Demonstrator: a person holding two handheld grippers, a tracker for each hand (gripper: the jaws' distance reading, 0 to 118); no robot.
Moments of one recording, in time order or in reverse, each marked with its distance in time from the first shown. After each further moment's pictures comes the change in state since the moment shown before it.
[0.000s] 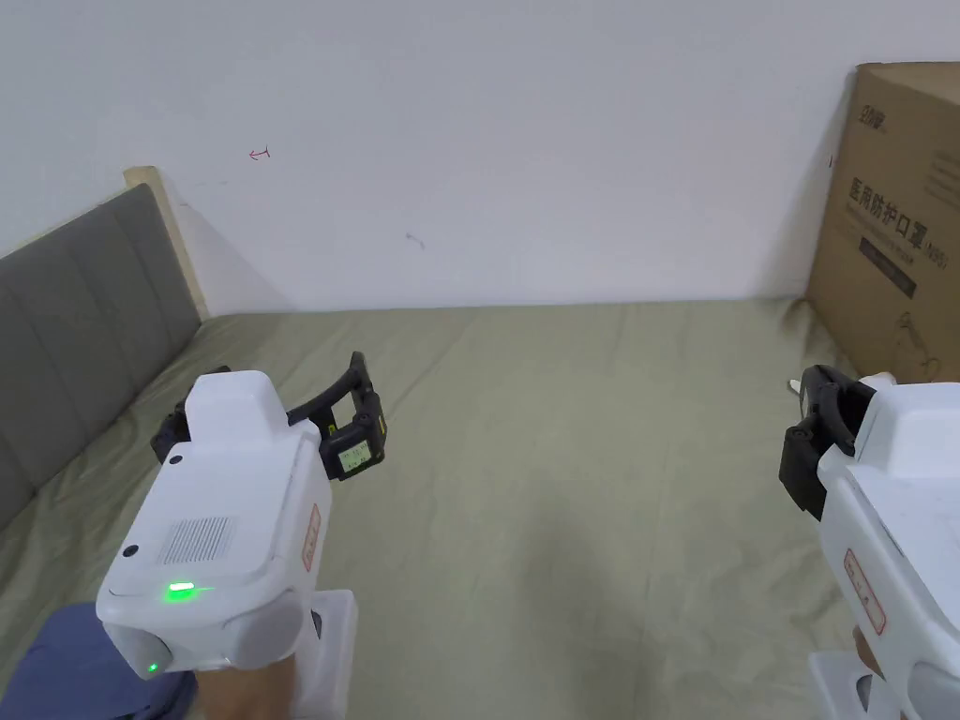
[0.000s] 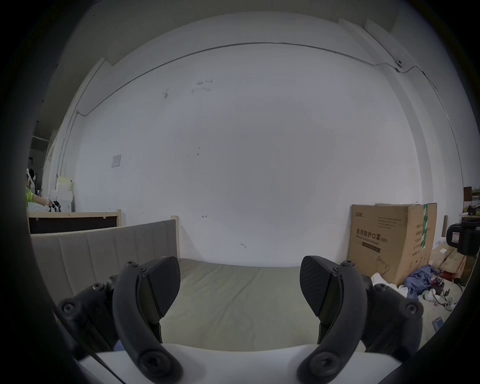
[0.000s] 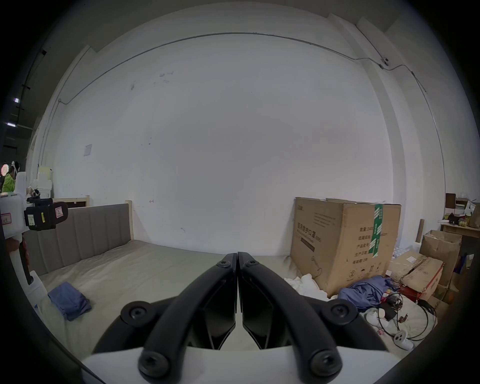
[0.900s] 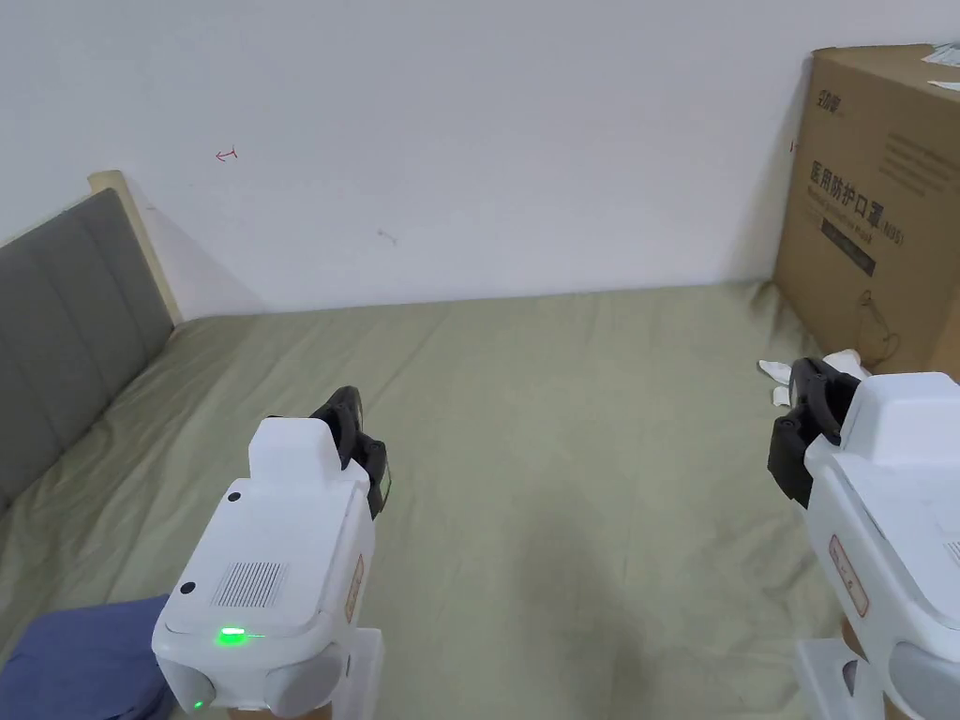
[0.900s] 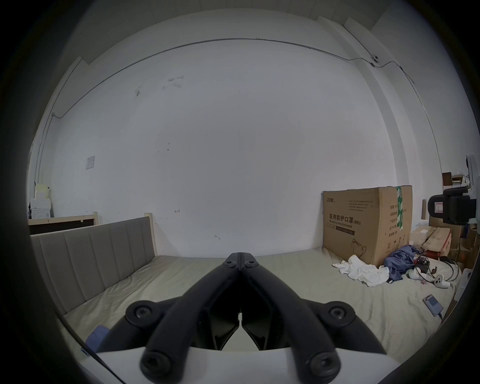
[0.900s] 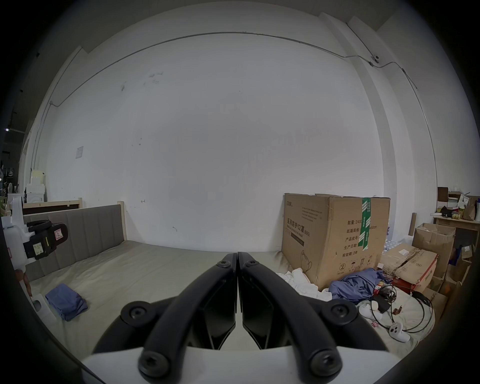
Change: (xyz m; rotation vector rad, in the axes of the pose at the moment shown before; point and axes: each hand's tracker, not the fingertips) left arm 0.034 -0.032 0.017 -0.029 -0.146 -0.064; right arm 0.007 -0.004 0.015 -0.012 -0.038 -0.021
